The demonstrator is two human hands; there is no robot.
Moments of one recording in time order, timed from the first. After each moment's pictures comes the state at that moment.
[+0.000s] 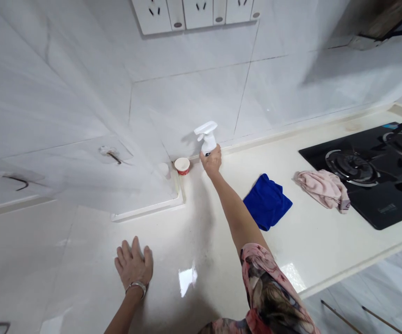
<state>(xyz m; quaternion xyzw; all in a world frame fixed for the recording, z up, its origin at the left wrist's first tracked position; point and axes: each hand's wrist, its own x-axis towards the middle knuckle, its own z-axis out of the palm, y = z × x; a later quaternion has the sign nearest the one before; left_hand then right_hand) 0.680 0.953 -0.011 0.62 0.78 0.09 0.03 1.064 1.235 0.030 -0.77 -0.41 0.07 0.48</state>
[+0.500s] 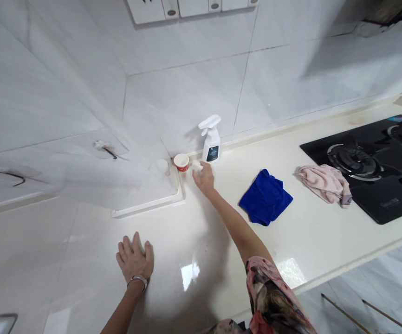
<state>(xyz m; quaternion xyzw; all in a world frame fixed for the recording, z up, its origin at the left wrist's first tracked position) 0.682 0.953 -0.011 0.62 0.78 0.09 0.02 1.015 1.158 -0.018 -0.69 -0.53 0.10 0.48</state>
